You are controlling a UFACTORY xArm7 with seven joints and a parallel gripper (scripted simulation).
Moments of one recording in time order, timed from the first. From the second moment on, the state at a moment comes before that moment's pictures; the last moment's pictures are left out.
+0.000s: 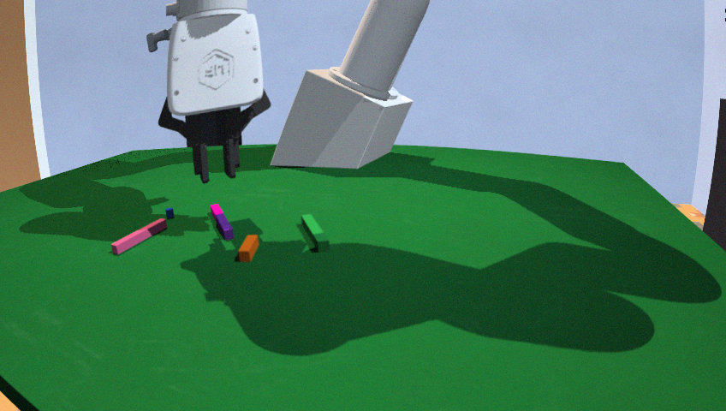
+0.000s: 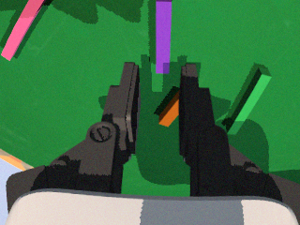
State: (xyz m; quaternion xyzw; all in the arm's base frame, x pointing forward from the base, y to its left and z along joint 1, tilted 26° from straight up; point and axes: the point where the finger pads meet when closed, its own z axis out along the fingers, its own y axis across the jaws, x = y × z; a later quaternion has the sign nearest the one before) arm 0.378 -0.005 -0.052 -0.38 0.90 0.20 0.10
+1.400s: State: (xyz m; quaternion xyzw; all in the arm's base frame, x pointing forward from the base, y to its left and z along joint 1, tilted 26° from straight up) arm 0.376 -0.023 -0.013 -0.38 0.90 0.20 0.10
